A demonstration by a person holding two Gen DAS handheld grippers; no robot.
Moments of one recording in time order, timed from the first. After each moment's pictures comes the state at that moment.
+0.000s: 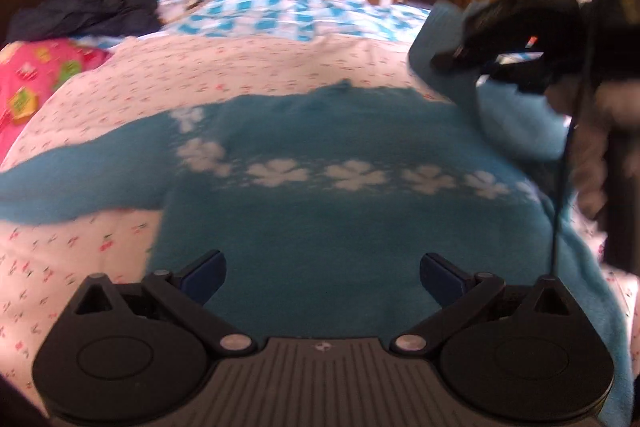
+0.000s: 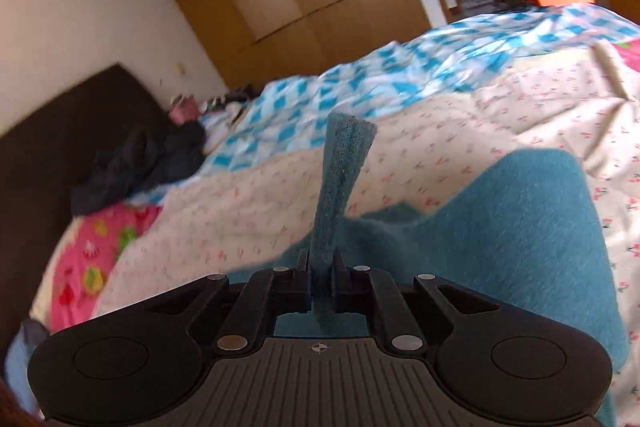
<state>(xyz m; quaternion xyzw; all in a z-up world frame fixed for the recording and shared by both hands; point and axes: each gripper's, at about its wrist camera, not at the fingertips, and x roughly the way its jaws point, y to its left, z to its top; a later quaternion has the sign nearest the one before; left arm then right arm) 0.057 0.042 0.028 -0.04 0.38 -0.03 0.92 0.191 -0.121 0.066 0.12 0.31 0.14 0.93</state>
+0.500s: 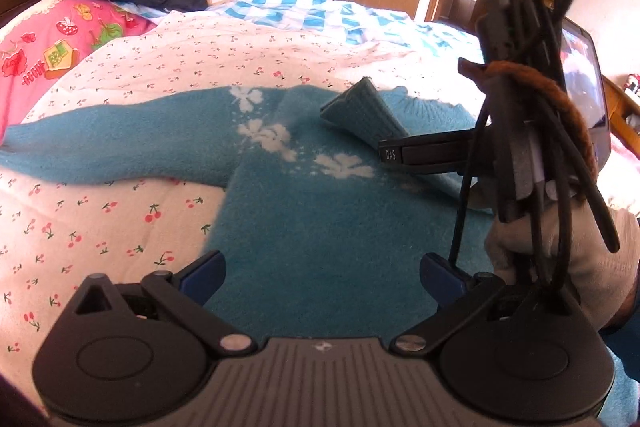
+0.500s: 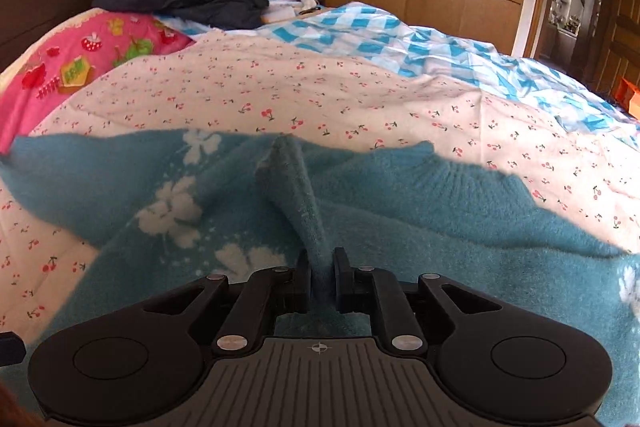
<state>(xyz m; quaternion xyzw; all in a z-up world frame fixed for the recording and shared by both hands) 0.057 0.085 0.012 -0.09 0.37 0.00 0.92 0.190 -0.004 0.006 -0.11 0.34 0.16 0.92</state>
